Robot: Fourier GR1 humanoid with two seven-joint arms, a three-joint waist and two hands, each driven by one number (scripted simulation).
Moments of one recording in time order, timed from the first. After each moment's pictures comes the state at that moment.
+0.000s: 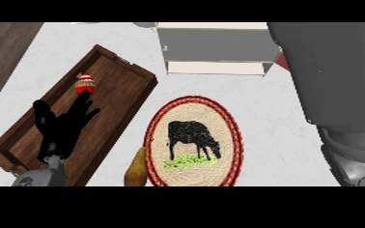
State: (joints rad) left arm -0.06 0.21 0.05 -1.39 0.16 0.02 0.28; right arm -1.35 -0.19 0.01 -1.20 0.68 0.15 0.89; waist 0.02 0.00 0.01
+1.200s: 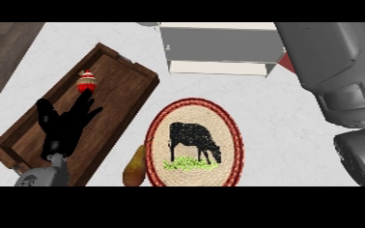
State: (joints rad) left arm -0.08 0.19 0.06 -1.38 0.14 0.01 0.27; right arm -1.45 -0.24 -0.07 -0.61 0.76 -0.08 0.41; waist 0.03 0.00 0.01
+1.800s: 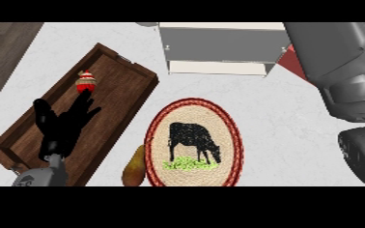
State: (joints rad) left arm -0.07 0.20 0.07 -1.39 0.14 -0.01 0.28; right arm -1.49 -0.25 -0.14 -0.51 0.74 -0.16 0.38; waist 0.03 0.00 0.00
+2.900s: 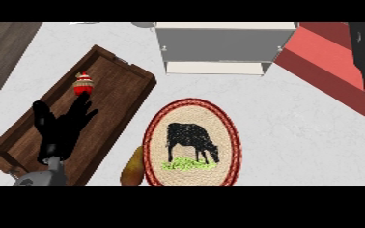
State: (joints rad) left arm -0.05 0.19 0.07 -1.40 0.13 0.01 0.30; right arm -1.49 -0.34 -0.42 -0.61 0.51 -0.44 0.38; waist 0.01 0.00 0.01
